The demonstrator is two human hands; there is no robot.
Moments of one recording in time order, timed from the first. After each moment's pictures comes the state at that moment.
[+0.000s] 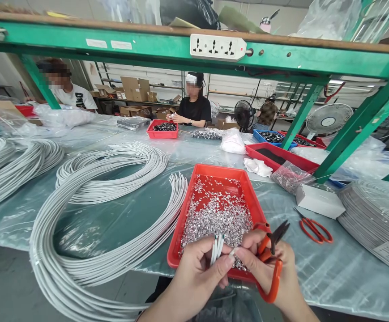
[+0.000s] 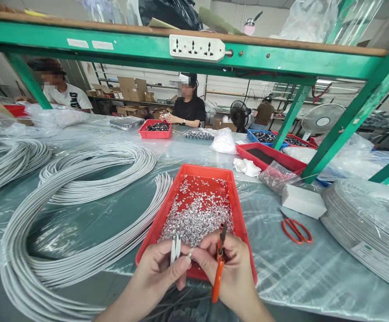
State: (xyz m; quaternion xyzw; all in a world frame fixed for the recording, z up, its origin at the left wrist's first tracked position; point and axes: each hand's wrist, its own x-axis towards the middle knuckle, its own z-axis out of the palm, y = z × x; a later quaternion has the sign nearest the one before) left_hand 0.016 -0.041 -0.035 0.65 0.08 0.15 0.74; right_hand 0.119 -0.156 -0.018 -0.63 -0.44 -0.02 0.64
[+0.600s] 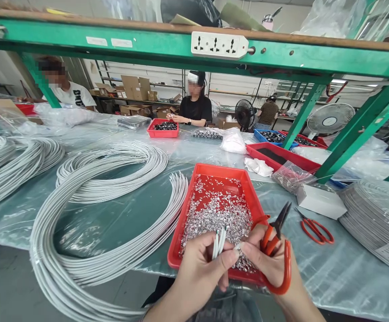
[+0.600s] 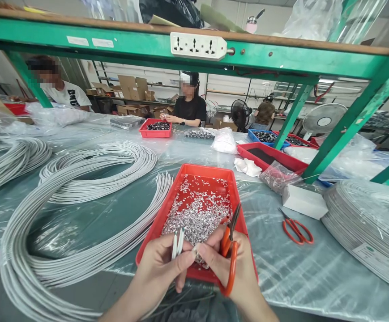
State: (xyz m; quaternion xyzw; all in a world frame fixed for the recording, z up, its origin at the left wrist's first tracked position) left_hand 0.023 -0.047 -0.030 0.64 0.12 0.18 0.74; right_hand 0.127 -0.158 -0.028 -0.59 -0.36 0.15 0.71
